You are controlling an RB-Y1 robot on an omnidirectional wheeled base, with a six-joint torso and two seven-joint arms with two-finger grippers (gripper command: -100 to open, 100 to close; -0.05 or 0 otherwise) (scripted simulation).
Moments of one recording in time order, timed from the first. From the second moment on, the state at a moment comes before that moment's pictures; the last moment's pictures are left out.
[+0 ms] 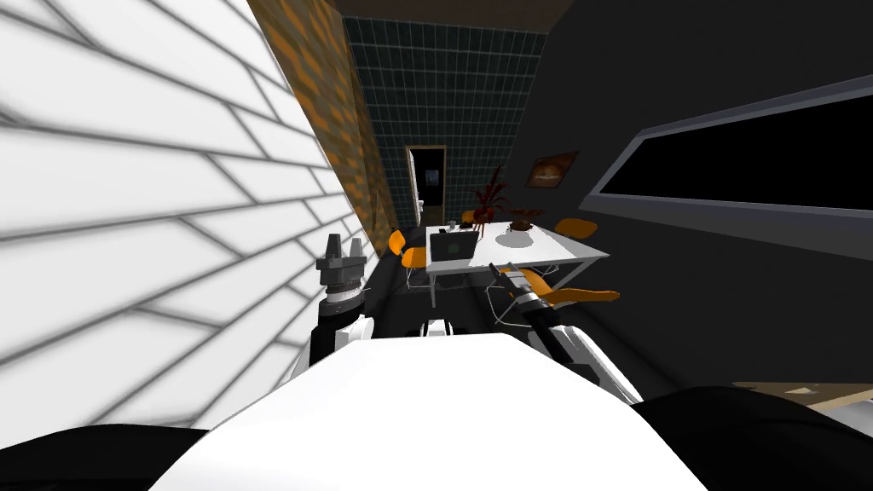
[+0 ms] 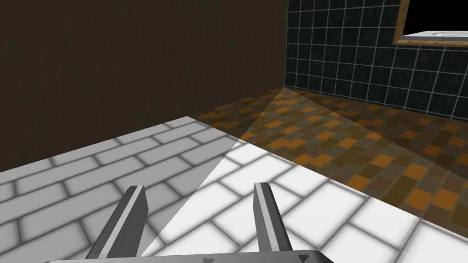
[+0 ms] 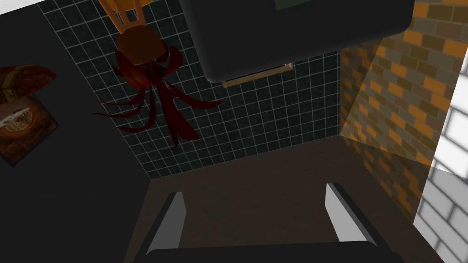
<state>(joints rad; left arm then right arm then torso) 0.48 0.05 -0.04 -2.39 -0.05 -0.54 0.06 0.60 -0.37 -0.14 -2.18 0.63 -0.23 0.32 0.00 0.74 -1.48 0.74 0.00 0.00</state>
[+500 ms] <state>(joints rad) 0.48 0.05 -0.04 -2.39 -0.05 -0.54 0.06 0.62 -0.44 -0.17 -2.18 0.74 -0.18 0.40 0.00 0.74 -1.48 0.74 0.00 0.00</state>
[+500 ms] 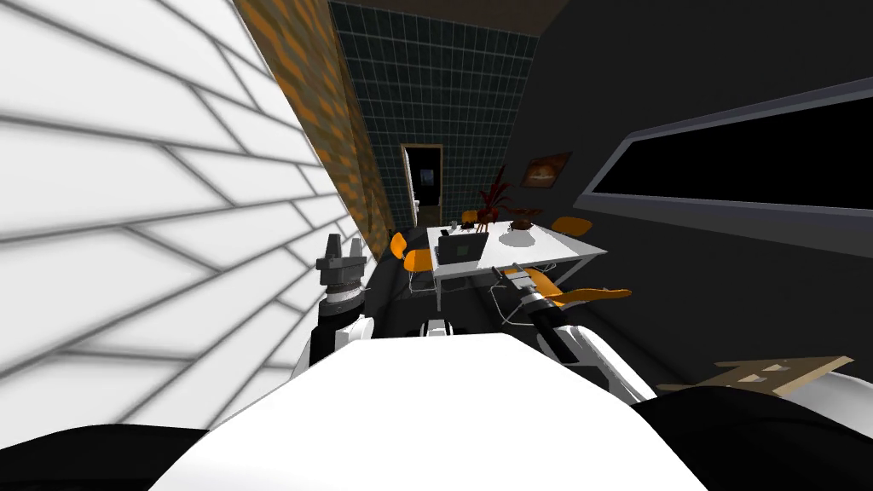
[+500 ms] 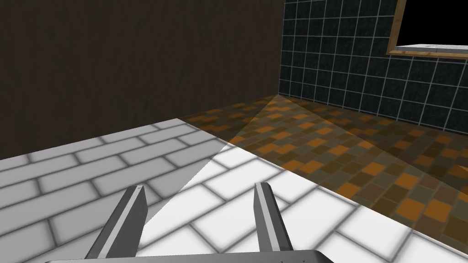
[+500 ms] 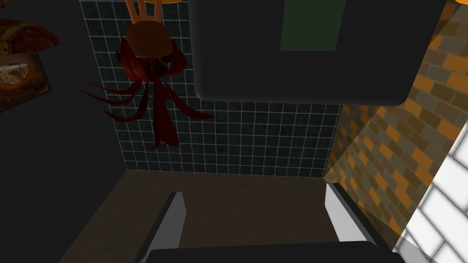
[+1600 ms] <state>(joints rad) 0.48 0.05 -0.04 -2.39 -0.05 -0.54 0.06 0.62 -0.63 -0.20 -2.18 0.92 -0.15 0.61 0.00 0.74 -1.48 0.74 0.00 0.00</state>
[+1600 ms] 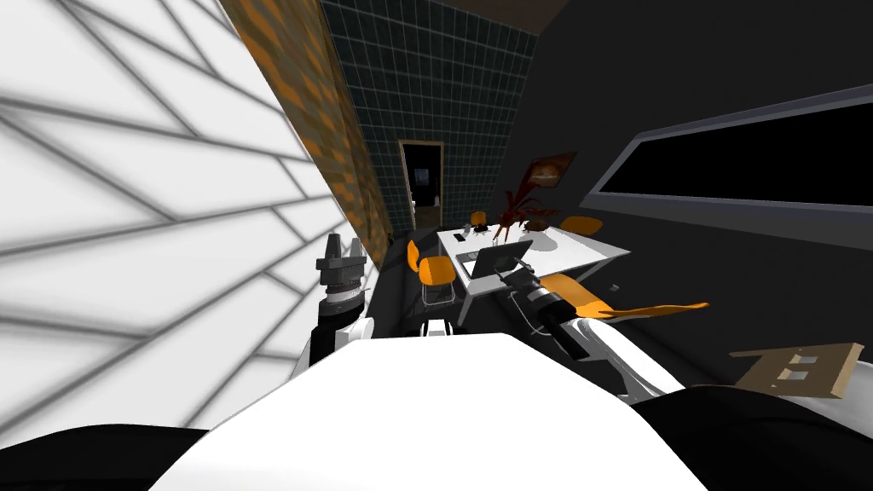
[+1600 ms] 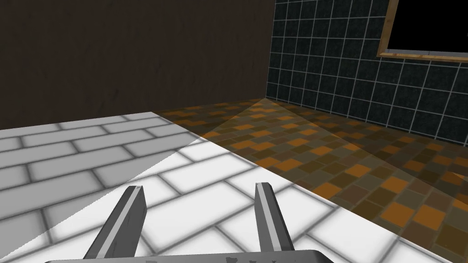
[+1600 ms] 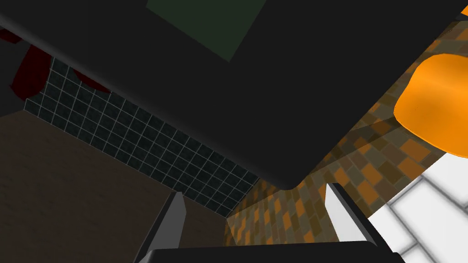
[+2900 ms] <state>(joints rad) 0.48 0.05 -0.04 -2.38 -0.05 -0.54 0.06 0.65 -0.68 -0.21 -2.21 0.98 -0.13 0.67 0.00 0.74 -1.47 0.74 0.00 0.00</state>
